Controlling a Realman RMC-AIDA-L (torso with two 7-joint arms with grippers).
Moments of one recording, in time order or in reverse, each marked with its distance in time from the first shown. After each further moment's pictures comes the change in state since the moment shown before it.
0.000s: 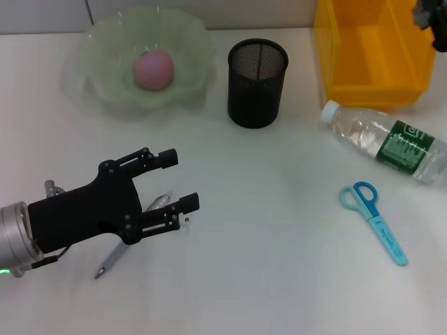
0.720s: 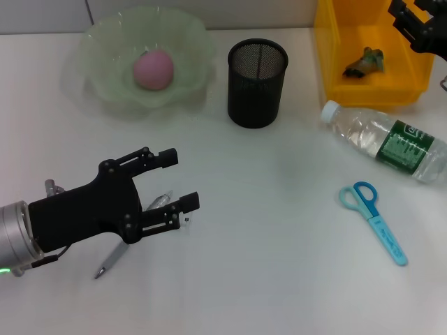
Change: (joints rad) left arm -0.002 0.000 0.000 0.000 0.001 -0.004 0.000; right arm 0.051 0.004 0.002 0.026 -0.047 0.075 0.004
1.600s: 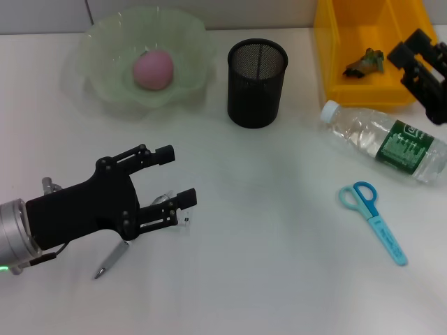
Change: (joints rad) left arm -0.001 0.000 -0.015 0.000 0.004 -0.002 0.000; right arm -0.151 0.001 0.001 0.159 0.016 -0.657 0.017
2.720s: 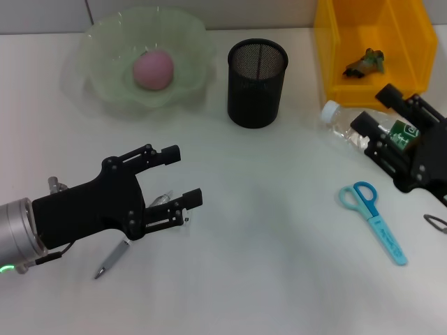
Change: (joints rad) left arm -0.008 -0.008 0.002 -0.003 0.004 -0.005 0.000; right arm 0.013 0.003 -0.018 0.240 -0.065 -0.156 -0.366
